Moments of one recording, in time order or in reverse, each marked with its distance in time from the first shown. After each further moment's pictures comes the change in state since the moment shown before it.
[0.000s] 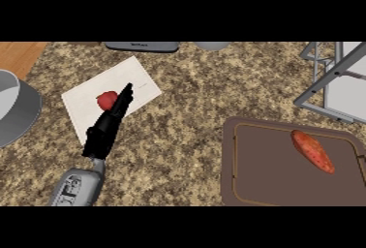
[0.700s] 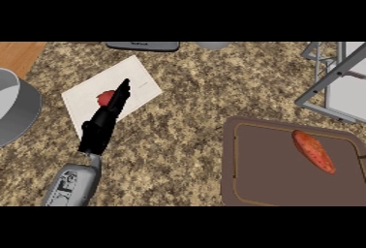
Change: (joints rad) left arm -0.030 0.018 0.023 0.006 0.008 -0.020 0.013; right arm -0.157 0.007 0.042 0.275 0.171 -0.110 -0.036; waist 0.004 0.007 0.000
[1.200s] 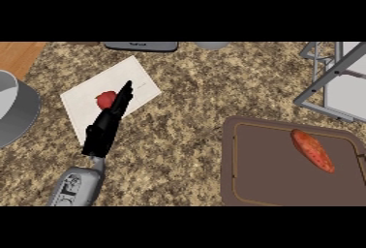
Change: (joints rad) left arm 0.018 -0.022 -0.017 -0.019 -0.017 0.020 0.002; right arm -0.079 -0.019 -0.022 0.068 -0.030 0.165 0.115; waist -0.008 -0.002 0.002
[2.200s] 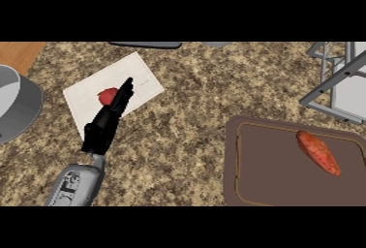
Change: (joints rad) left arm -0.020 0.003 0.005 -0.003 0.006 -0.015 -0.009; right arm -0.141 -0.173 -0.169 0.194 -0.179 0.244 0.440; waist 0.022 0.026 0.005
